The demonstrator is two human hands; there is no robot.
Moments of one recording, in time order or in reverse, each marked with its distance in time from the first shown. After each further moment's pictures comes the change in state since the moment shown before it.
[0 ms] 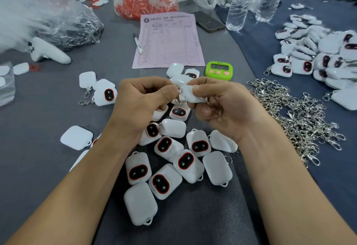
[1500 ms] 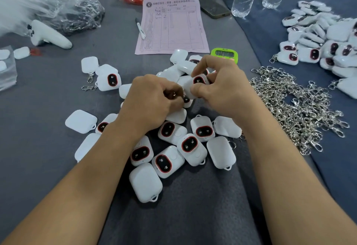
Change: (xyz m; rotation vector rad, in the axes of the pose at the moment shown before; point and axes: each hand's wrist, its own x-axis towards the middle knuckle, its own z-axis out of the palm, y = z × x) left_hand -0.004 -0.020 -0.003 0.759 -0.097 0.157; right_hand -0.001 0.007 0.004 -0.986 0.265 -0.360
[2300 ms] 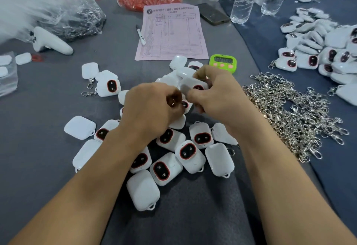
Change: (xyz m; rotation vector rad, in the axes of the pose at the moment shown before) left_hand -0.004 0.019 0.000 0.245 0.089 0.044; right_hand 0.001 -0.002 0.010 0.202 -0.025 0.103
